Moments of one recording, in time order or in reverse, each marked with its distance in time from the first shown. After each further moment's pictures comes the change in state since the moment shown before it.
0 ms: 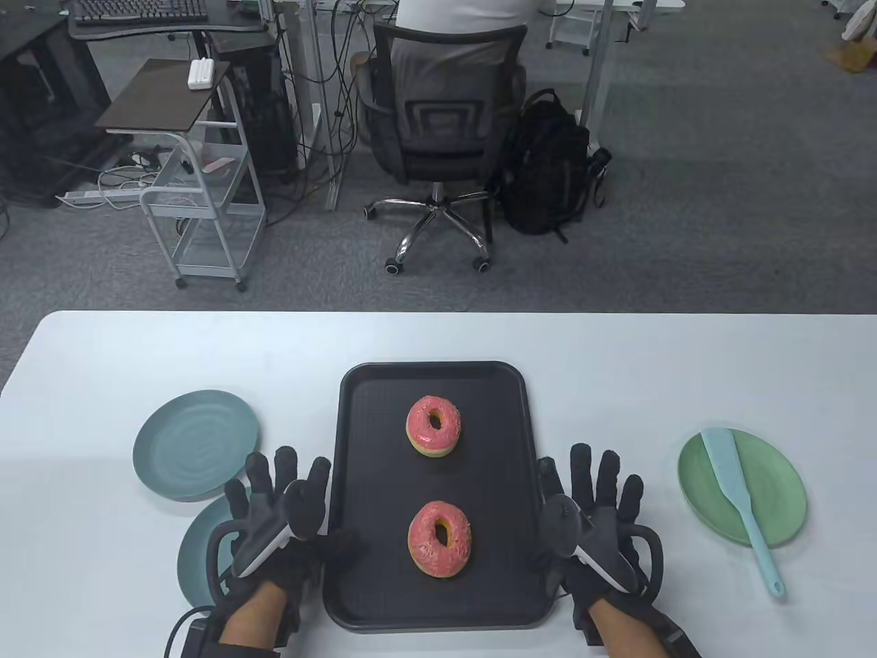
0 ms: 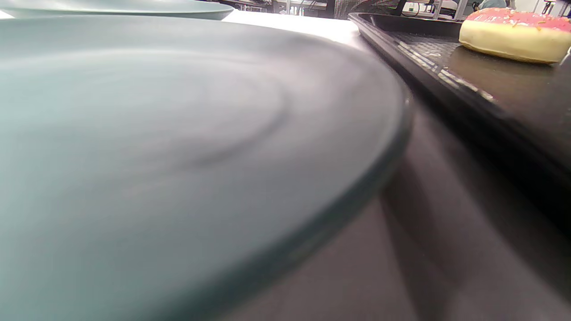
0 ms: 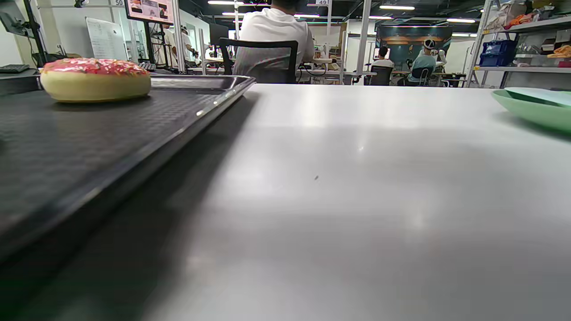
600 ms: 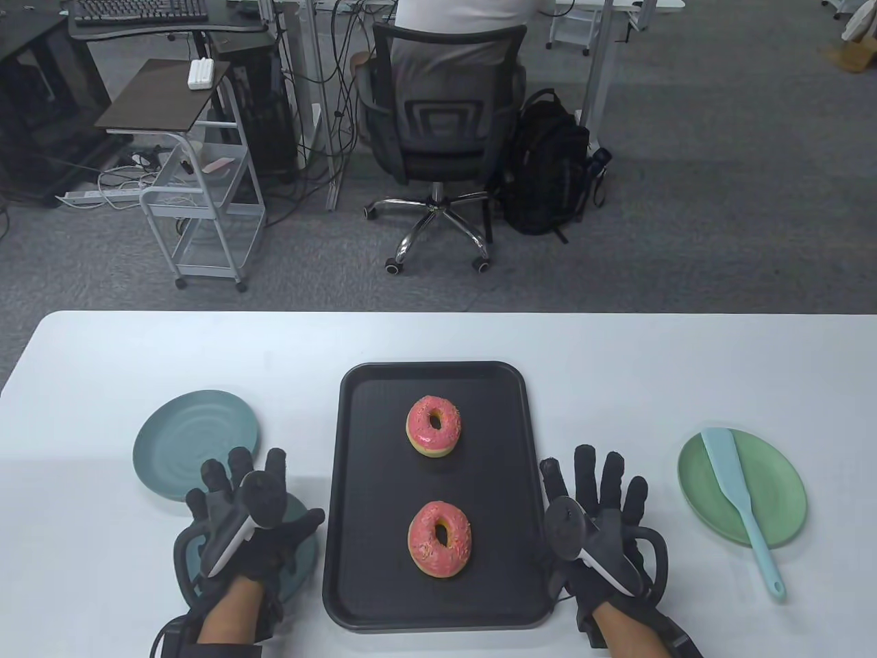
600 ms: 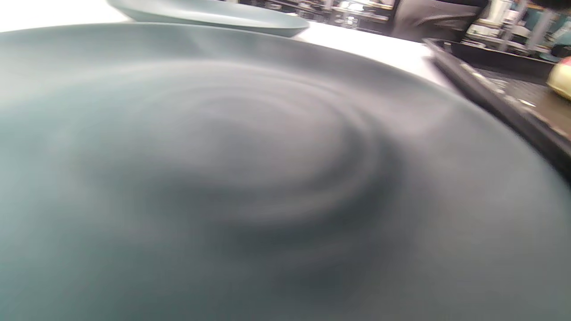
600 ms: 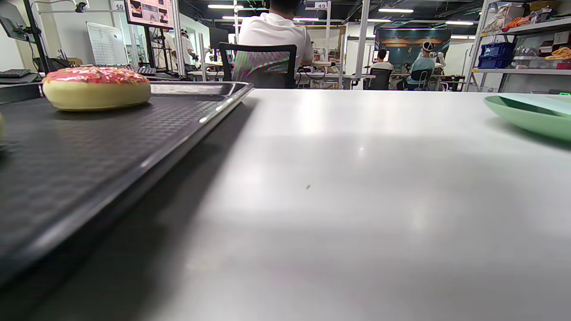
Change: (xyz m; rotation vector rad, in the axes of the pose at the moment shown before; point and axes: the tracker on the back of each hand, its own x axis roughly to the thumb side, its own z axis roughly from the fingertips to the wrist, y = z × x) left_hand -0.051 0.012 0.000 0.022 0.210 0.153; right_hand -0.005 -0.003 0.003 -0.011 0.006 -0.016
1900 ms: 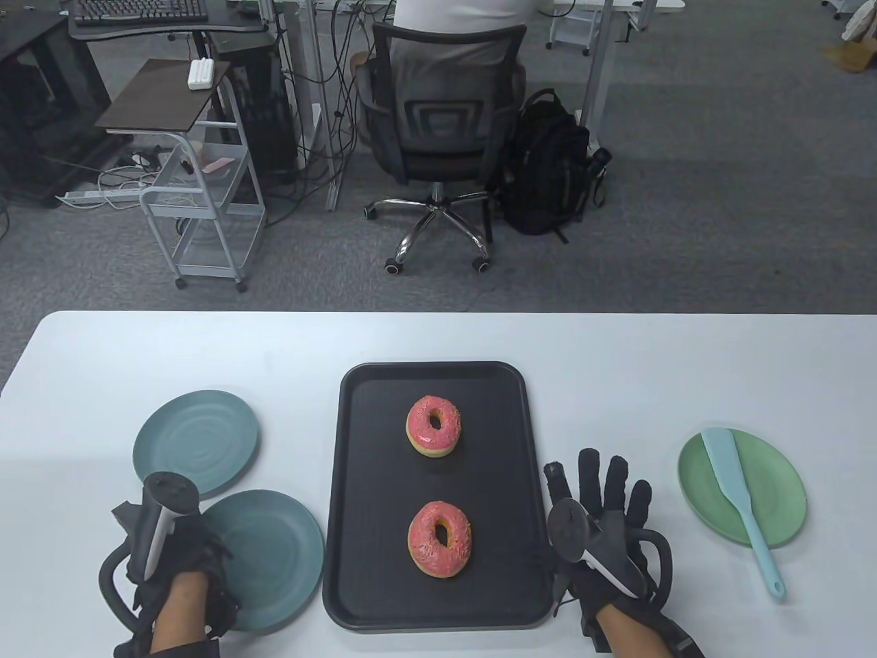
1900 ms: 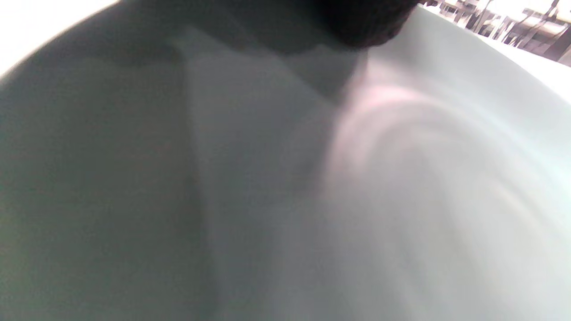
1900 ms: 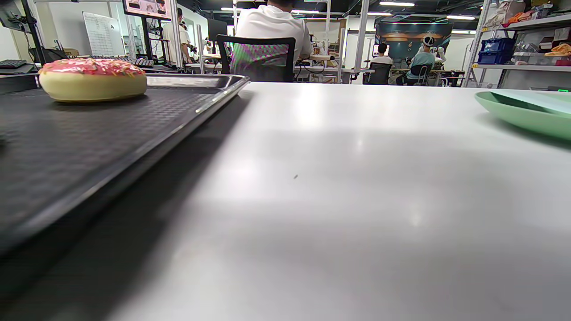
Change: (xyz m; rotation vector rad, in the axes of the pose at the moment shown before) left_hand -0.070 0.027 0.001 -0.047 0.375 0.204; right_hand -0.004 -0.004 0.004 0.024 0.002 0.014
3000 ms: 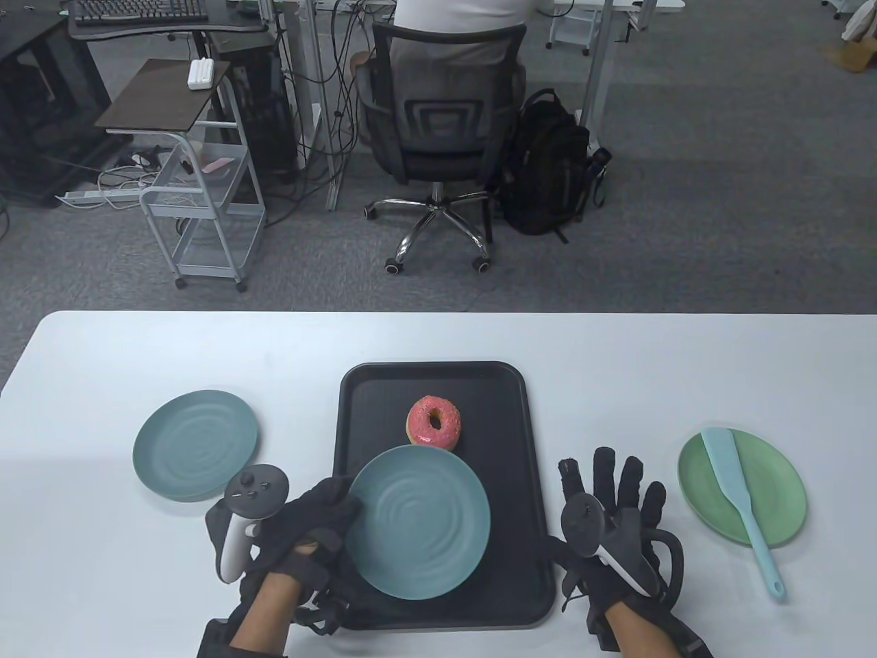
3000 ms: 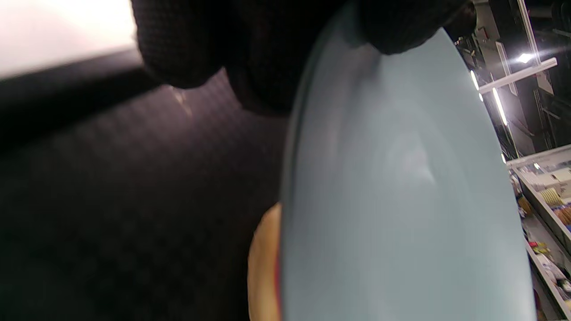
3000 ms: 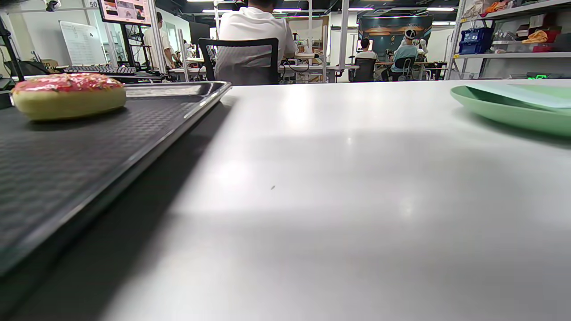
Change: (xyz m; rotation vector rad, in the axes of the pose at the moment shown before) left_hand 0.104 -0.061 0.066 -0.388 -0.566 0.503; right_hand -0.016 -0.005 -0.001 0.003 0.056 -0.056
